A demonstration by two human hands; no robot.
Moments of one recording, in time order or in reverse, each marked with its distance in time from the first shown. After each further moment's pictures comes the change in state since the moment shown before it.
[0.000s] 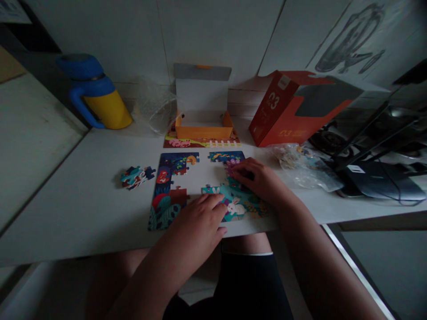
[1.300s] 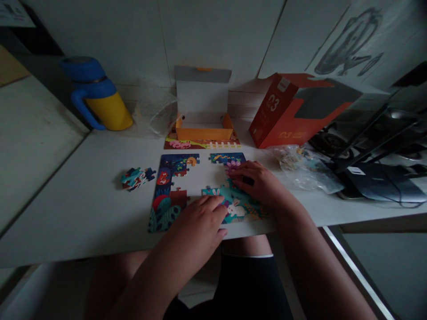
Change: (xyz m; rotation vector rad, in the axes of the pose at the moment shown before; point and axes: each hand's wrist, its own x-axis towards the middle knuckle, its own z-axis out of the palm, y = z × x) left_hand 0.000 -0.001 0.003 0.011 0.016 -0.003; right_hand -0.002 0.005 0.000 -0.173 -0.043 -0.172
